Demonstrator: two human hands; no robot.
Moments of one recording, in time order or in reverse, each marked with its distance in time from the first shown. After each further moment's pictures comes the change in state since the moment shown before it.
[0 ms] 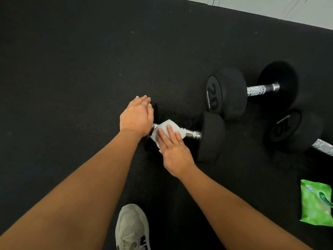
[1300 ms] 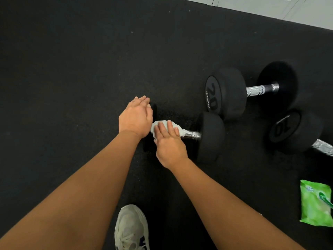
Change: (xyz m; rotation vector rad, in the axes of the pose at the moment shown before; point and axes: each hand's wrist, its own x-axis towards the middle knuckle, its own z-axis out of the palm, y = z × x) left_hand -0.001 -0.001 0.002 -0.006 0.018 -0.017; right_hand 0.024 -0.014 -0.022 0.183 -0.040 0.181
